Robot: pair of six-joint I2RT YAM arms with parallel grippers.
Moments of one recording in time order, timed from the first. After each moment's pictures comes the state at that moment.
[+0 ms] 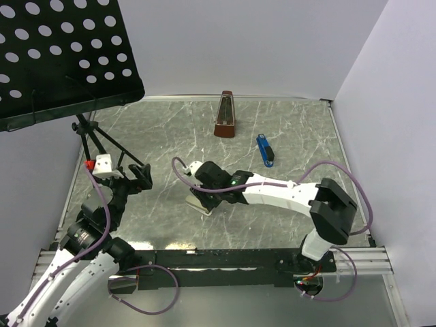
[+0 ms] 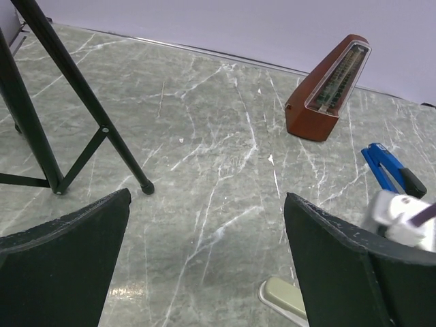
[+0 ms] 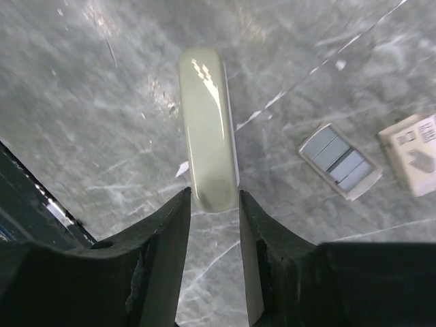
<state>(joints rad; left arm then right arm) -0.58 0.36 0.61 -0.33 -0.54 -0.33 1.04 1.61 1.12 -0.43 0.02 0.16</state>
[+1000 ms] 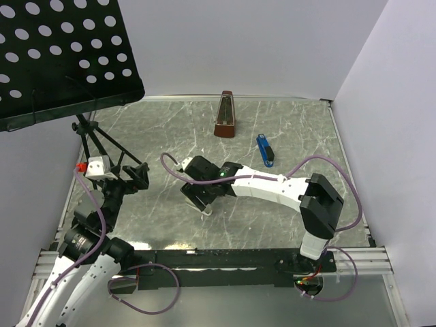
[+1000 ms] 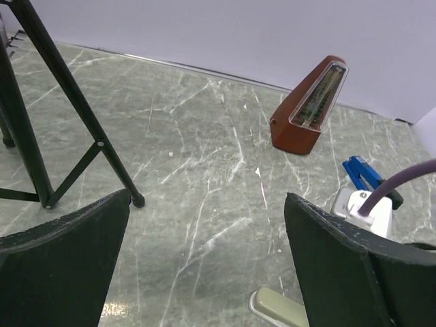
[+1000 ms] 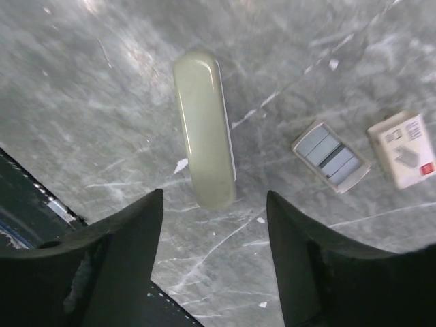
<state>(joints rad) -0.47 0.31 0.59 -0.30 -0.40 -0.33 1.06 1.73 1.32 -0.65 0.06 0.16</state>
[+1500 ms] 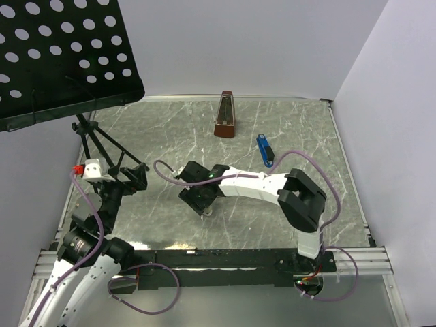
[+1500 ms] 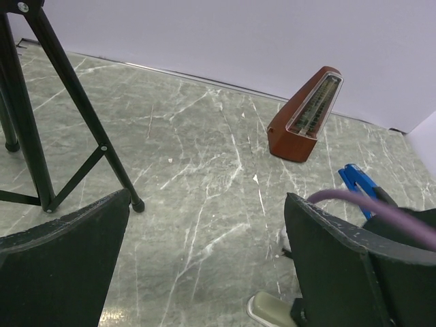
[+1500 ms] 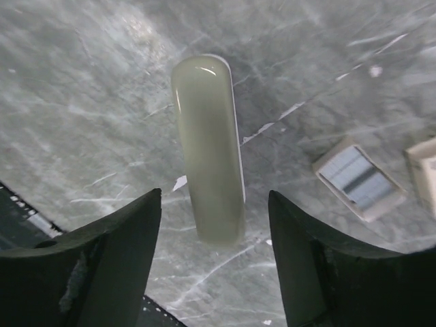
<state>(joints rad) -0.46 0.27 0.59 -0.29 -0.40 -0.33 1.06 1.86 1.37 -0.65 0.02 0.15</state>
